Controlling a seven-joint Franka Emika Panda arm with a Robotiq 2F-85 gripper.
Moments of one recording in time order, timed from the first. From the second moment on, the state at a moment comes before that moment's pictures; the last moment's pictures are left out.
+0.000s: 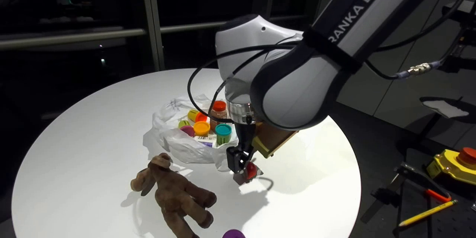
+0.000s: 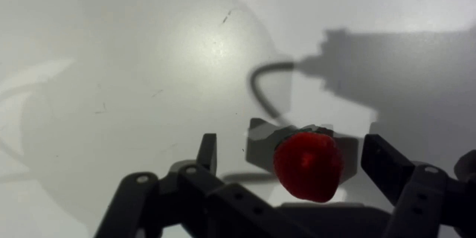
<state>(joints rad) 0.32 0.60 -0.05 -2.11 -0.19 2.51 0.56</state>
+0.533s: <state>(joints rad) 0.29 0.61 -0.05 -2.14 -0.19 2.60 0.41</state>
